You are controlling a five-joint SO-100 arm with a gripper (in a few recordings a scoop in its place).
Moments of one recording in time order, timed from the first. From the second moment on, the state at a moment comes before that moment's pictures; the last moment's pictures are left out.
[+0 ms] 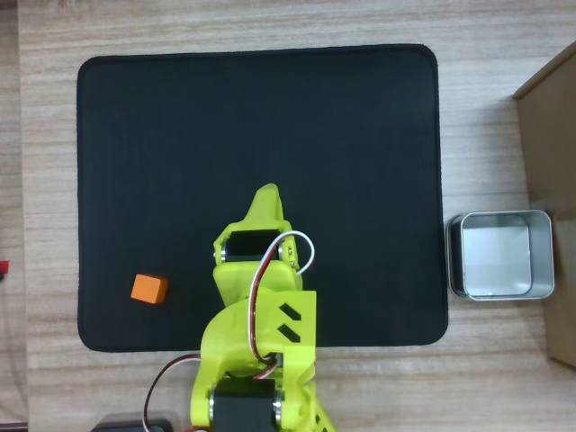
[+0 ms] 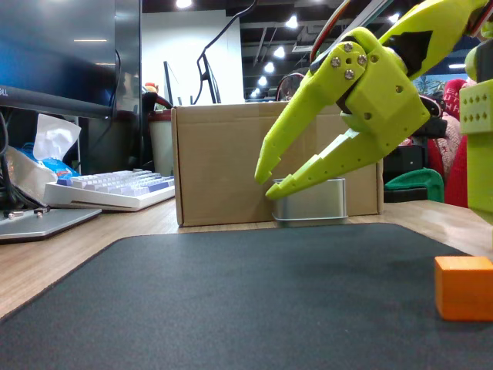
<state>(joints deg) 2.6 191.2 176.9 46.8 -2.7</state>
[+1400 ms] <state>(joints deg) -23.8 136.2 123.8 81.7 -36.6</state>
